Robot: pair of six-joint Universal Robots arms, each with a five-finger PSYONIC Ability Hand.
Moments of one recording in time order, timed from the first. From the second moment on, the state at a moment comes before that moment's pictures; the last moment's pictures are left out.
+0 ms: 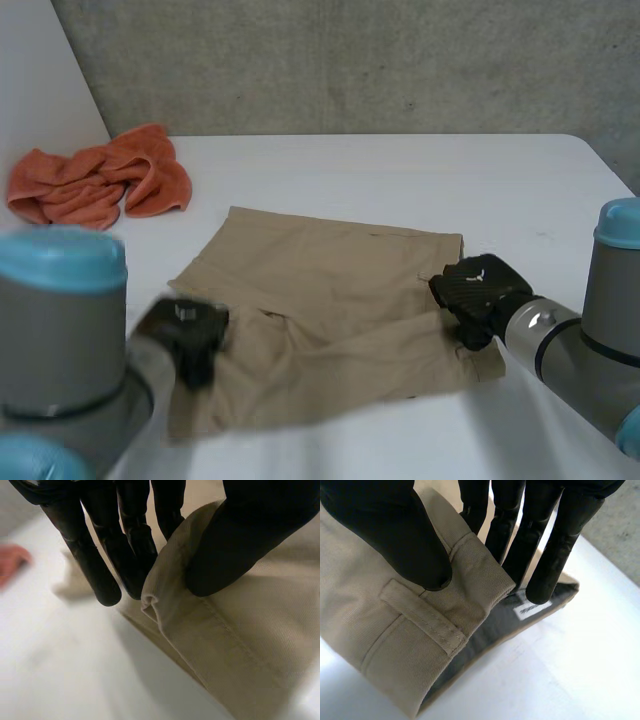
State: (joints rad) left arm 4.18 -1.87 -1.68 2.99 -1.74 3.43; right arm 1.94 -1.26 1.69 0.07 1.39 2.62; left_hand 1.14 1.19 1.19 1.20 0.99; right_hand 0.98 1.18 1.18 1.19 0.99
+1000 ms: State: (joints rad) left arm 4.23 -2.25 -1.30 3.91 -1.55 3.81; right arm 2.01 -0.88 0.88 0.12 1.65 2.67; left_hand 0.19 0.20 0.21 0.20 0.04; right_hand 0.20 0.22 0.22 0.24 0.06
